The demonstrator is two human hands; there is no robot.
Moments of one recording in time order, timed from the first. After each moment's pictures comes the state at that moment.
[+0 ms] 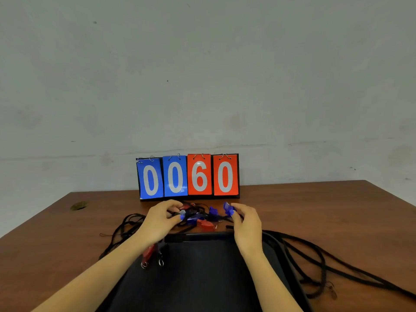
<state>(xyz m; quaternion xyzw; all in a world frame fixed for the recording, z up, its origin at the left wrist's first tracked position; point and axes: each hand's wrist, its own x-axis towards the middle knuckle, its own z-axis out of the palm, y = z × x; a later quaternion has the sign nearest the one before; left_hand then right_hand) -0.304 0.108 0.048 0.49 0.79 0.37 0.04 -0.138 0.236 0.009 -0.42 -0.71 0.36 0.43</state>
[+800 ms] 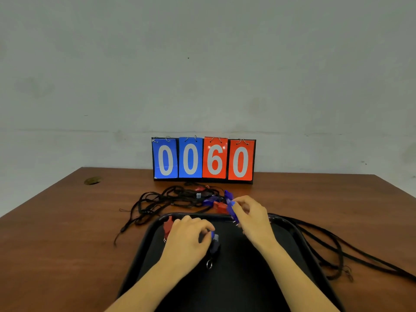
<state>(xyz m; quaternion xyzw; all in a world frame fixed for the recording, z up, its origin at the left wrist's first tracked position) -0.245 0.058 0.010 0.56 0.76 0.31 -0.08 -0.139 0.200 0.013 -0.33 -0.78 0.40 0.34</state>
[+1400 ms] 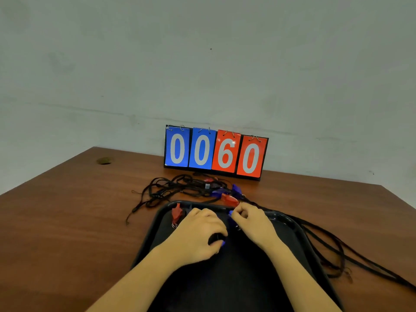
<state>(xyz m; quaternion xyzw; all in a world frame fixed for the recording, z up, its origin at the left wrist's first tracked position) -0.255 0.045 0.005 0.70 0.68 0.21 -0.06 -0.138 0.191 0.008 -0.35 -0.87 0.29 0.17</state>
